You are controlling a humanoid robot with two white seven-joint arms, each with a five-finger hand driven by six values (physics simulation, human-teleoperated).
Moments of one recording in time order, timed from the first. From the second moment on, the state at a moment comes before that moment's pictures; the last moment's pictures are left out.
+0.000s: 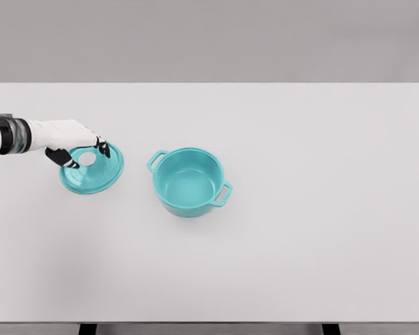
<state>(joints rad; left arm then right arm) -1.06 0.91 -1.32 -1.34 -0.25 -0.27 -0.47 0.02 0.00 0.51 -0.10 0.16 -0.04 0.31</state>
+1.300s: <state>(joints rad) -1.05 0.92 -1.32 -1.35 -0.24 -0.28 -0.46 0.02 0.00 0.51 -0.10 0.16 -0.04 0.31</state>
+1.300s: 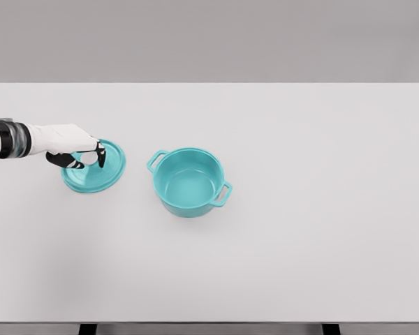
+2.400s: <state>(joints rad) -1.18 0.94 -1.32 -1.51 -0.18 -0.33 -0.51 0.02 0.00 0.51 -0.10 0.16 -0.04 0.31</state>
